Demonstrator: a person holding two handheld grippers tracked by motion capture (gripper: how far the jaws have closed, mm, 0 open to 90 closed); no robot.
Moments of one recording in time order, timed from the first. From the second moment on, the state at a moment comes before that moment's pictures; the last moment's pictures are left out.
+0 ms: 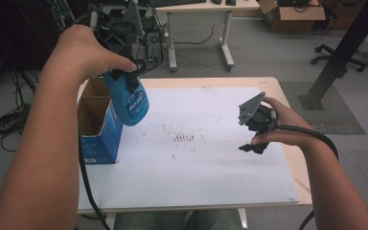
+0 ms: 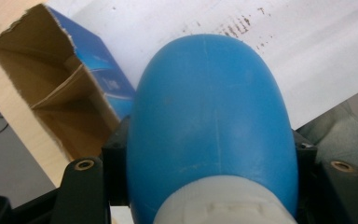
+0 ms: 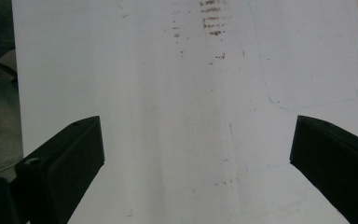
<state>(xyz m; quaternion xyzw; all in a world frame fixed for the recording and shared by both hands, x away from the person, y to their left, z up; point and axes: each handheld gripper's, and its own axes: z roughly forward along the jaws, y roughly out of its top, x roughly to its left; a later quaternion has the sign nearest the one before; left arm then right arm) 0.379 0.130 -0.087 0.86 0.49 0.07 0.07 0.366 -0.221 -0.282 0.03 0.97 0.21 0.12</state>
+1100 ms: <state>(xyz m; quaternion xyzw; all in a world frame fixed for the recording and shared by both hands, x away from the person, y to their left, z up) 0.393 0.220 -0.071 0.75 0.65 0.08 0.06 0.372 -0.219 -0.287 0.03 0.97 0.20 0.10</state>
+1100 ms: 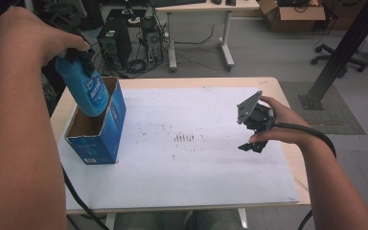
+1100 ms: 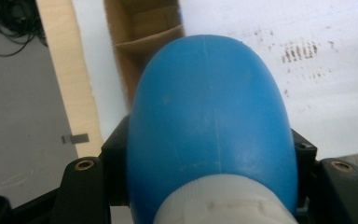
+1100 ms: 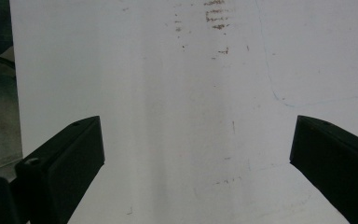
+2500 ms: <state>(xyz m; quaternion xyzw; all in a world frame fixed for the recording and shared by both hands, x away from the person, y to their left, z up) 0.408 0.256 -0.128 0.72 0.69 0.07 0.04 0.371 -0.215 -0.286 0.02 0.98 0.19 0.10</state>
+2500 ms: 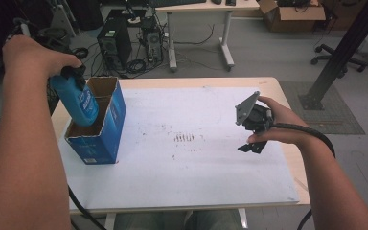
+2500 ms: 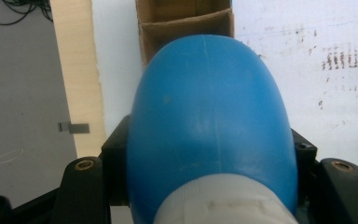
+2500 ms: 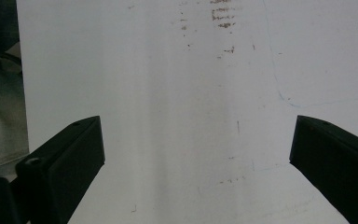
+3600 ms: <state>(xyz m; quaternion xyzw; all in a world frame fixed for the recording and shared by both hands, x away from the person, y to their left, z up) 0.422 0.257 -0.208 0.74 0.67 0.04 0.01 0.371 -0.211 -0.288 0.02 0.98 0.20 0.10</state>
